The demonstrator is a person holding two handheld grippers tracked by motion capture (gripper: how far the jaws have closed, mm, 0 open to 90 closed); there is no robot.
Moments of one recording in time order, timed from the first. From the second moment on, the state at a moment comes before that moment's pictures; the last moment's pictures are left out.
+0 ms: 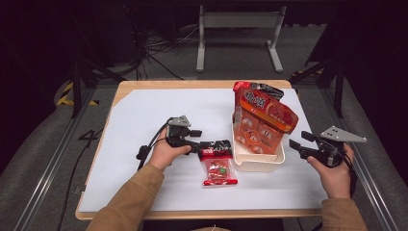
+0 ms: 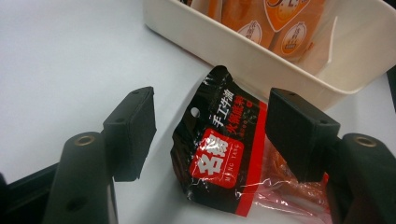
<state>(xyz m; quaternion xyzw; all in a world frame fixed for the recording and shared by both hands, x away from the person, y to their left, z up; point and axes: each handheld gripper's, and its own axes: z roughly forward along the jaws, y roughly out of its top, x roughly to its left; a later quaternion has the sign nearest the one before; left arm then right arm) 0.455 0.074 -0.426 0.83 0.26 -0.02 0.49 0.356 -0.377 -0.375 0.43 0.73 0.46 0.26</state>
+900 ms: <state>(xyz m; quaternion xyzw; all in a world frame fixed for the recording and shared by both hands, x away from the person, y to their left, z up) 0.463 0.068 -0.455 0.85 0.27 -0.09 0.44 0.357 -0.376 -0.379 0.43 0.74 0.45 0.26</state>
